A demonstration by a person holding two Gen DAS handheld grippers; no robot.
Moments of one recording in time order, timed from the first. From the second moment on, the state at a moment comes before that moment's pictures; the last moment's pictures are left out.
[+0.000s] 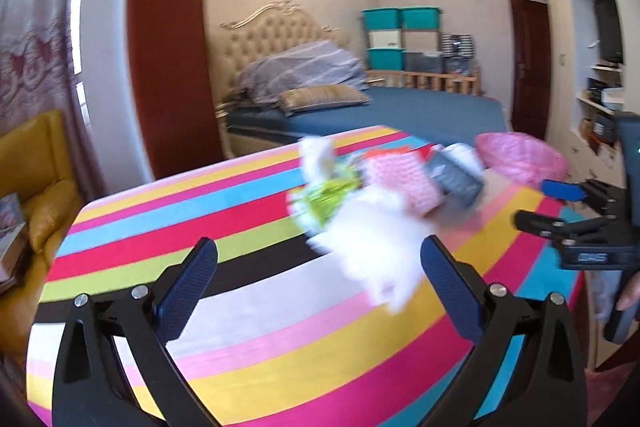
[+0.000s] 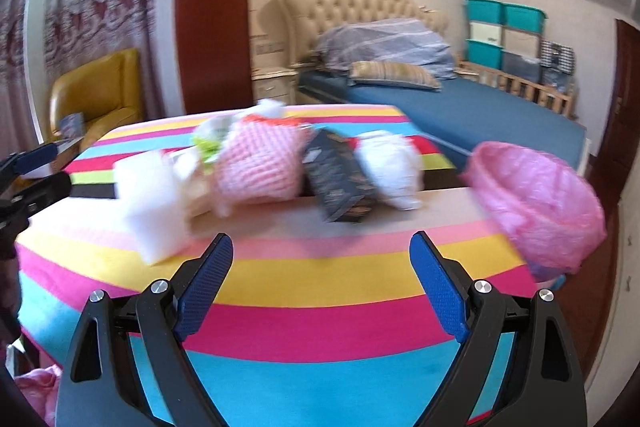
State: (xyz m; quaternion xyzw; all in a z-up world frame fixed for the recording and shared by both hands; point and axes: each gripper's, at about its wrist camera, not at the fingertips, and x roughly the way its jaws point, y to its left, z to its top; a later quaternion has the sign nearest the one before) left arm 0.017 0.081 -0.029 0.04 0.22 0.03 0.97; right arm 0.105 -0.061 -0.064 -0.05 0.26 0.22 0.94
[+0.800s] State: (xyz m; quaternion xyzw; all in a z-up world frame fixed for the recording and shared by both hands) left arm 0.011 0.161 -0.046 -0.03 0.25 0.10 0.96; right arm 0.111 0.046 -0.063 -0.11 0.27 0.33 0.90
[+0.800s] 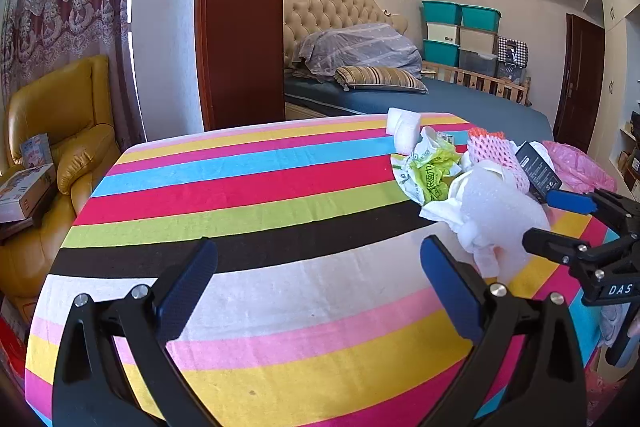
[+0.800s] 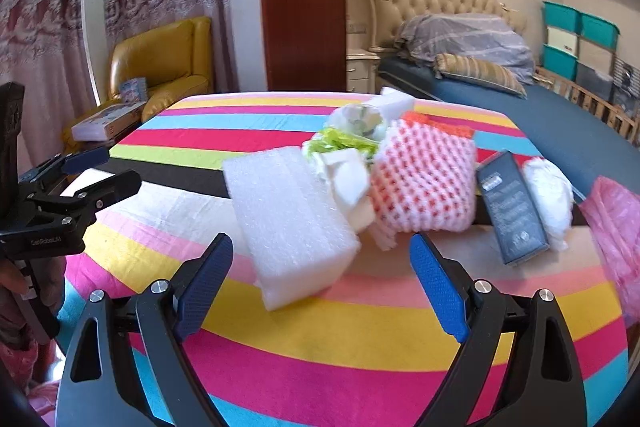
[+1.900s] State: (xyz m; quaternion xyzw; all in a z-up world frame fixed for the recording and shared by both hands) left arm 0.033 0.110 -0.045 -0.03 0.29 0.03 0.96; right arm 0.098 -0.037 -0.043 -0.10 0.24 0.28 0.93
